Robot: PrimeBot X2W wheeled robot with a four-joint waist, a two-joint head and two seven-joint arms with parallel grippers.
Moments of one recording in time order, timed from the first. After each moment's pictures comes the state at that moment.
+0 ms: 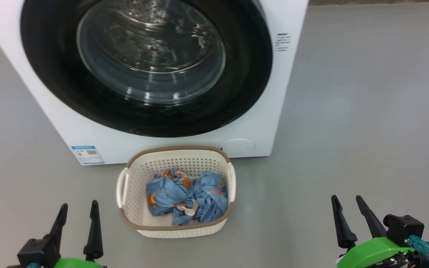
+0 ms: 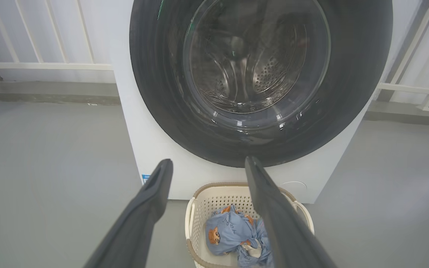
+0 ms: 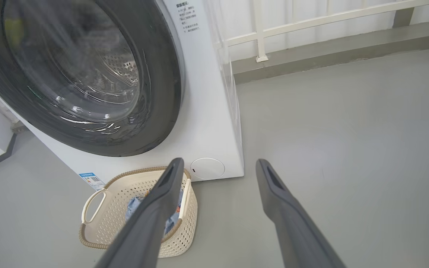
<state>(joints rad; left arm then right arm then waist) -0.03 0.05 0.03 0.21 -0.19 -0.13 -0.26 -0.10 -0.05 -0.01 0.43 0.29 0.13 -0.25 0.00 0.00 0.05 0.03</state>
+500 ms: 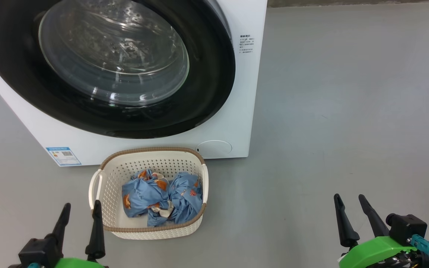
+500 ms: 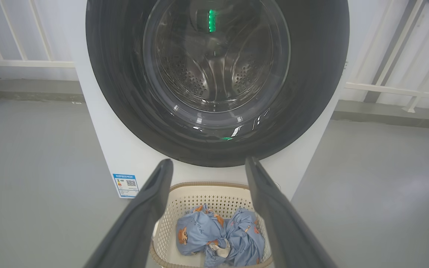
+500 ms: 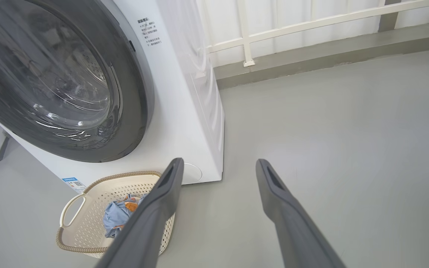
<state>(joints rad) -0.03 0.05 0.02 0.21 -0.21 -0.13 -0.26 -0.10 -0.05 -0.02 0.43 0.29 0.13 -0.25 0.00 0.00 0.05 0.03</state>
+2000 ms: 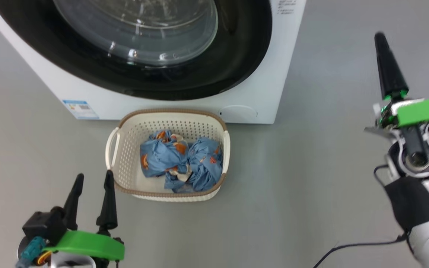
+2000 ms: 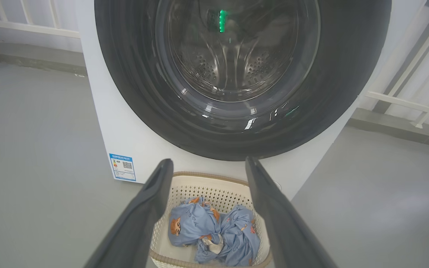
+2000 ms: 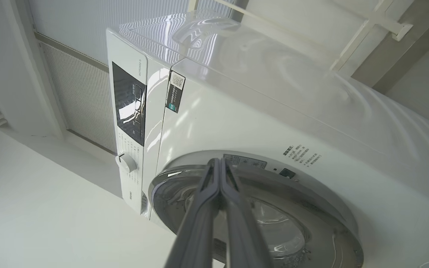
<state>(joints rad) -0.13 0.04 -0.06 0.21 -0.33 -0.13 -0.26 -0.61 -0.26 0.21 0.32 1.50 0.13 -0.12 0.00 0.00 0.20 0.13</state>
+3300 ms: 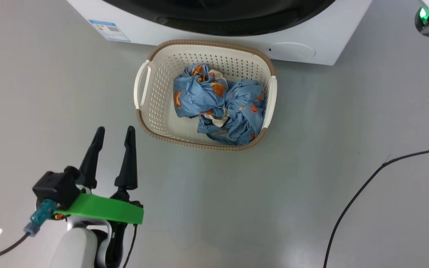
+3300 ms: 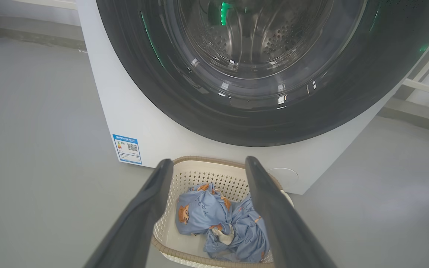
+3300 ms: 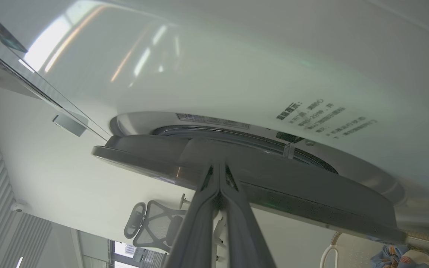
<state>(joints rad) -0.29 0.03 -0.16 0.17 -0.40 -0.13 -0.26 -1.12 -0.38 0.17 0.61 1.65 0.13 0.44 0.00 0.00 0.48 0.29</state>
